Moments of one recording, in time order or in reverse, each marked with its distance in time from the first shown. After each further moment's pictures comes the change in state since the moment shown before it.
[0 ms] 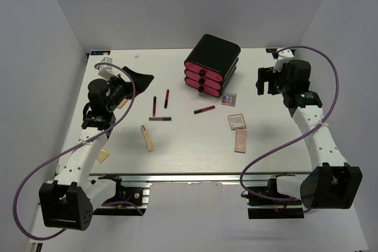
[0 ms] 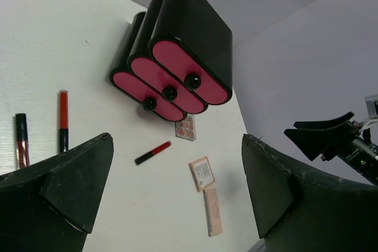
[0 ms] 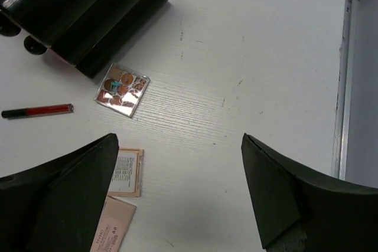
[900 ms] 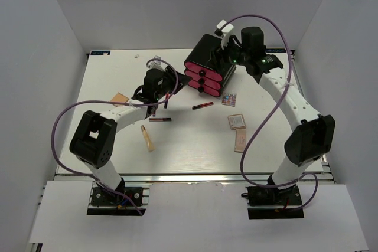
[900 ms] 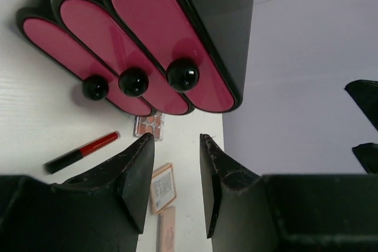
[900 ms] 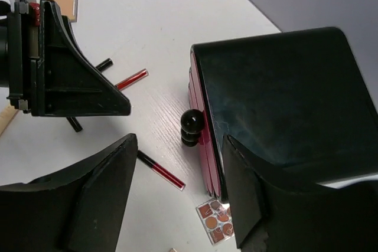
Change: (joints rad) left arm -0.365 0.636 0.216 0.274 -0.232 -0.289; right arm 0.342 0.446 0.551 -0.019 -0.359 -0.150
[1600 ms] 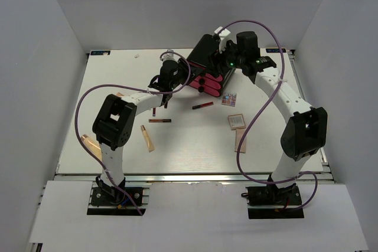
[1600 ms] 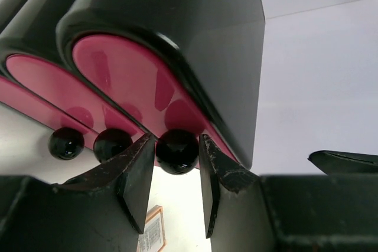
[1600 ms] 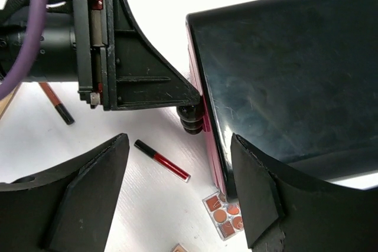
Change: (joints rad) left arm -0.050 0.317 0.309 0.006 -0.053 -0.065; right arm -0.006 0.091 -0.017 0.023 0.008 0.030
